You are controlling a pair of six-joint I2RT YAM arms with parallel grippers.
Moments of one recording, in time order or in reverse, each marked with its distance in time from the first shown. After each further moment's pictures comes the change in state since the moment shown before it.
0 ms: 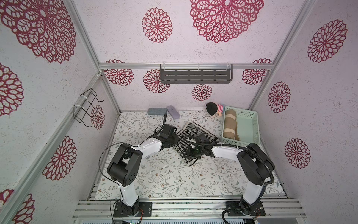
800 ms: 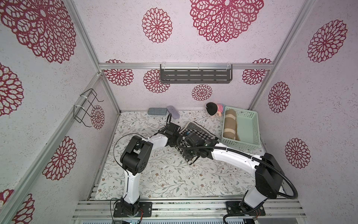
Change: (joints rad) left arm 0.006 0.204 0.156 -0.042 0.004 -0.115; right arm 0.256 -0.154 0.230 -0.432 0.566 -0.234
